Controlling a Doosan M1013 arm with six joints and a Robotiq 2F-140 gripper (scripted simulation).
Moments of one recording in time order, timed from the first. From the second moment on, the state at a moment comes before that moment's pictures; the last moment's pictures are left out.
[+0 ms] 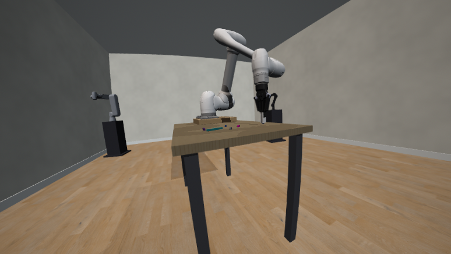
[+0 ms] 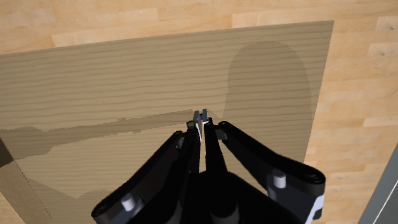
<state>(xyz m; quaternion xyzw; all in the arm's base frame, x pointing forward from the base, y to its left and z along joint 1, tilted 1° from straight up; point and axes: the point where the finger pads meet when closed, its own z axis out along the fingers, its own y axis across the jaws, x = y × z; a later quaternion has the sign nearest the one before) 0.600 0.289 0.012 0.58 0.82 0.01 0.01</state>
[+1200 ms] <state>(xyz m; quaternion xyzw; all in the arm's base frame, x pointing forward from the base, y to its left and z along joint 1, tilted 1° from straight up) 0.600 0.289 0.003 0.58 0.82 0.01 0.01</state>
